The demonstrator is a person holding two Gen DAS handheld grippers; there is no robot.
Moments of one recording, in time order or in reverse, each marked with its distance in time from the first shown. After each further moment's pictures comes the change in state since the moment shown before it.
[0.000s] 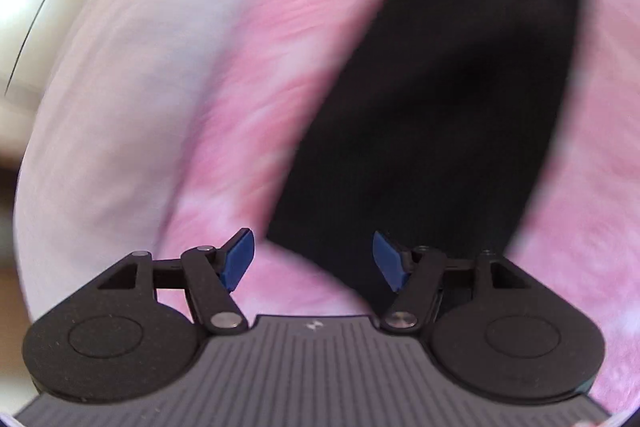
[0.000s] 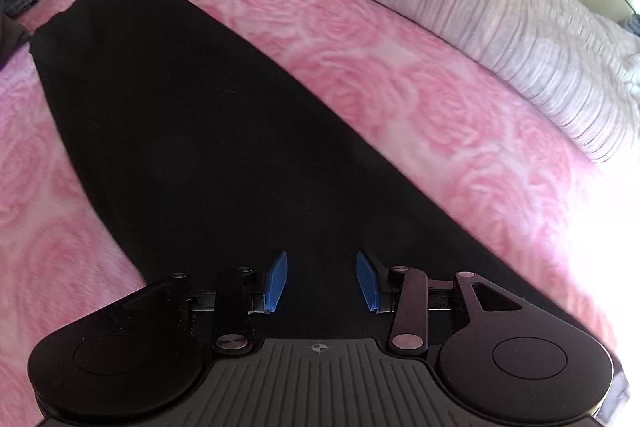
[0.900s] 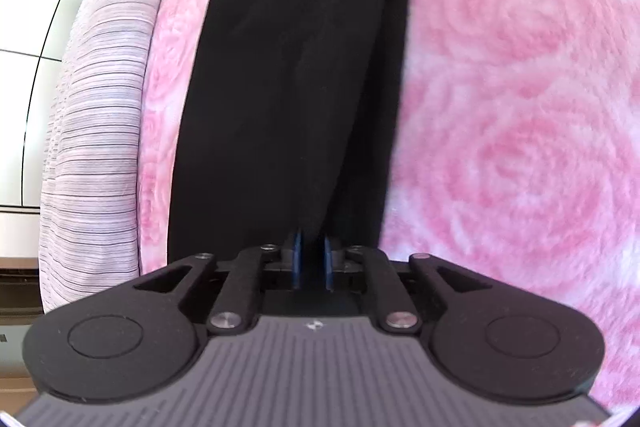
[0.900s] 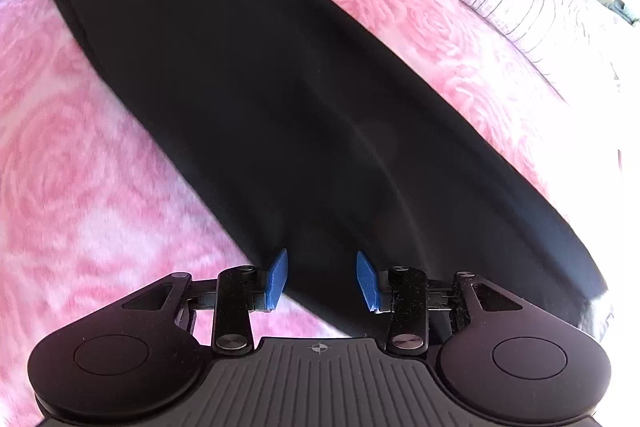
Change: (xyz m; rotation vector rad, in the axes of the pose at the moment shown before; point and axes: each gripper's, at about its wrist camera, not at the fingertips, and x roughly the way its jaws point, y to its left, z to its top) left arm 0.003 -0.111 -0.026 0.281 -0.040 0.122; right arm 0.000 0.020 -0.076 -0.039 0.122 -0.137
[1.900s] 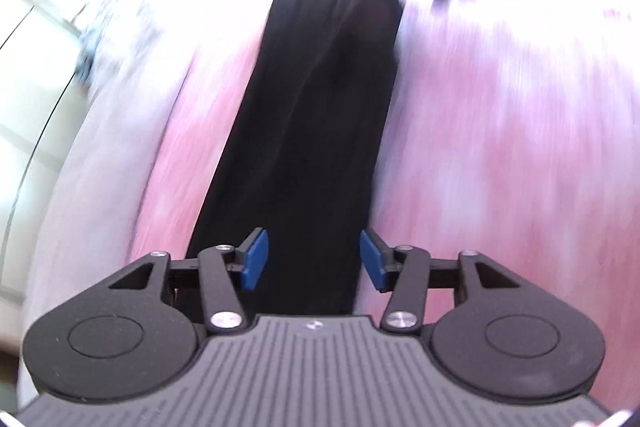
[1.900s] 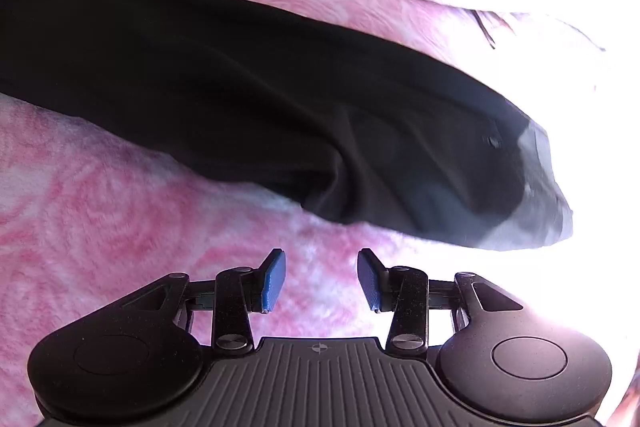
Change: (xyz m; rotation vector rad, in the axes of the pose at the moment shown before) left arm -0.078 -0.032 0.279 -0.112 -0.450 -0.080; right arm -0.027 -0.025 -0.114 0.474 -0.050 -0.235
